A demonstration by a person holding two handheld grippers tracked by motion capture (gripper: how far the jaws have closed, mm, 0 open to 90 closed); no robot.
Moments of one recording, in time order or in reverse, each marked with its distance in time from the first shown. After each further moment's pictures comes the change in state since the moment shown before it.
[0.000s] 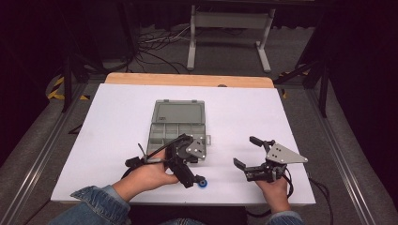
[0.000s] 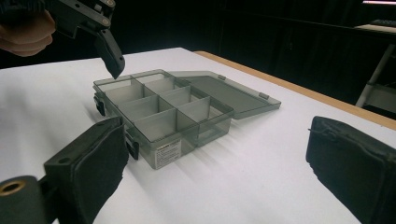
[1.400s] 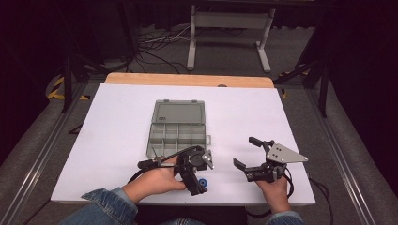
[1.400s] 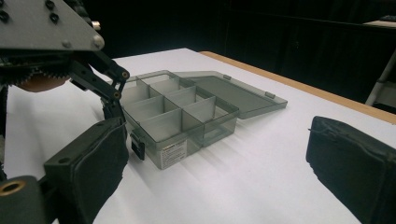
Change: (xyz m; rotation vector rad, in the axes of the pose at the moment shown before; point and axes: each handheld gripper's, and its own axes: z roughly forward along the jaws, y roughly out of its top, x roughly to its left) left arm -0.003 0.001 0.051 0.172 -0.155 -0.006; right arm -0.001 -0.001 0.001 -0.005 0.025 0.016
